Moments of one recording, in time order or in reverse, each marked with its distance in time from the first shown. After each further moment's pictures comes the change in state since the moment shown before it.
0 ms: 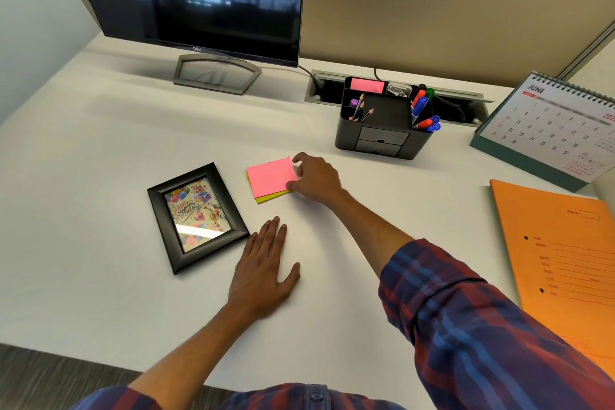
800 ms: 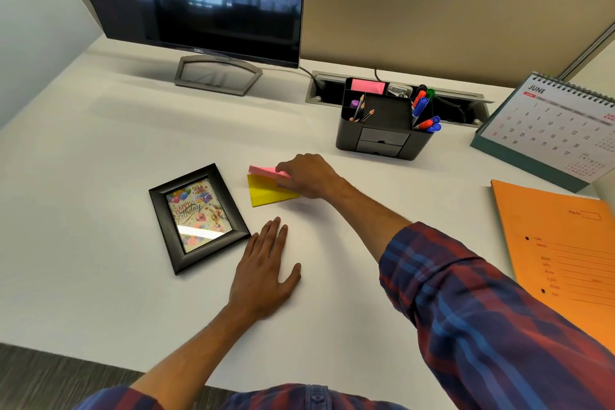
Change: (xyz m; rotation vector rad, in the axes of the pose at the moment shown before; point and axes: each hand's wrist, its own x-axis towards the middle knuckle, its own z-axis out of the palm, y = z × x) left_hand -0.001 0.000 0.000 -0.010 0.005 -0.002; right_hand 0.005 -0.019 -0.019 -0.545 -0.079 -0.435
